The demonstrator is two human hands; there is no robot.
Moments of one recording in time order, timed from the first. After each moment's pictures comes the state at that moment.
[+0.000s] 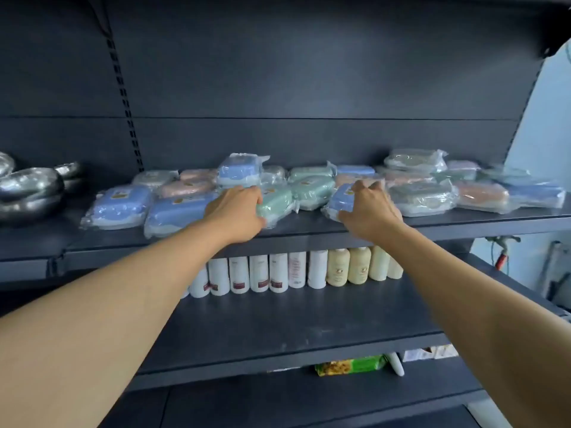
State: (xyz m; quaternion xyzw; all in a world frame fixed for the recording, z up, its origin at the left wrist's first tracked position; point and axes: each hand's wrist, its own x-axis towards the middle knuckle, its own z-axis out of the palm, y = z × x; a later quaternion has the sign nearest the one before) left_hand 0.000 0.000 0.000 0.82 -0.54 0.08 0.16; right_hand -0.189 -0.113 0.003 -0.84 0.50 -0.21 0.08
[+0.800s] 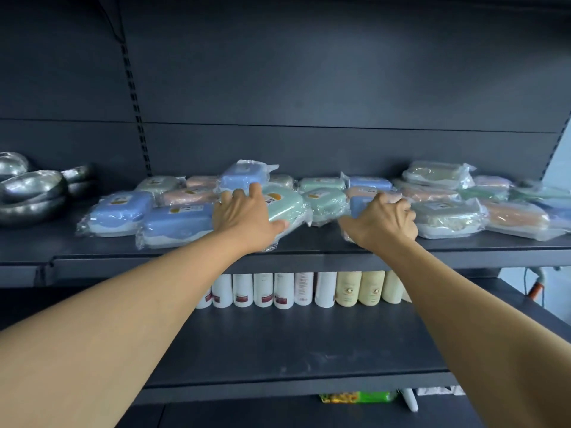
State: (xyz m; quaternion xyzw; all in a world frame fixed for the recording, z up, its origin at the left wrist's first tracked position) left_hand -0.019 -0.037 0.002 0.88 -0.43 0.12 0.14; right_hand -0.172 -0.156 -0.001 -0.78 0.58 -0.22 0.10
